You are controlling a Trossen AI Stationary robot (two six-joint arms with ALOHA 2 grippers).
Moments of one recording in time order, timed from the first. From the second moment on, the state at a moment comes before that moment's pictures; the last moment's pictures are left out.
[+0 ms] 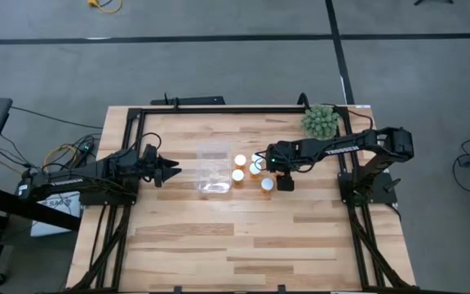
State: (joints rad) left arm 0.22 0.23 0.12 -0.17 0.02 -0.69; right arm -0.15 1.58 0.87 -0.58 0.07 -0.19
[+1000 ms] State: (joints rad) left arm 0.22 0.23 0.12 -0.17 0.02 -0.69; right arm -0.15 1.58 0.94 -0.71 0.07 -0.22
